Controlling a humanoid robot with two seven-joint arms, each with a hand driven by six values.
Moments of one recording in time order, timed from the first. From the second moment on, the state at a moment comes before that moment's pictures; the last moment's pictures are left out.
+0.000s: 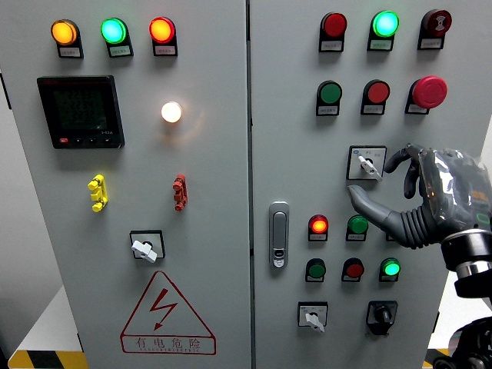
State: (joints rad) left arm -0.11 -0.10 0.09 -0.16 -0.04 -0.09 0.01; right arm 0.73 0.16 1.54 1.69 -2.69 0.14 -0.24
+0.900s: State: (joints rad) left arm -0.11 -0.10 0.09 -0.16 -0.04 -0.09 0.01; right arm 0.75 0.16 1.54 1.64 -2.69 0.14 -0.24
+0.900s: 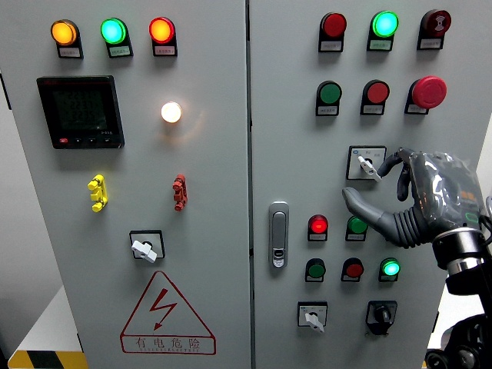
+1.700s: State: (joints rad) left arm -0.11 -0.10 0.09 -0.16 -0.04 -0.09 0.01; right arm 0.77 0.16 1.52 1.62 -2.70 0.14 -0.24
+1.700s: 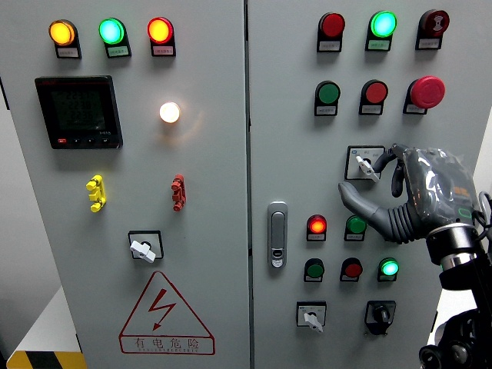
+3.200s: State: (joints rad) left arm -0.11 -0.10 0.09 -0.16 -0.04 -0.09 0.01; right arm 0.78 0.16 1.48 1.61 -2.73 0.16 -0.30
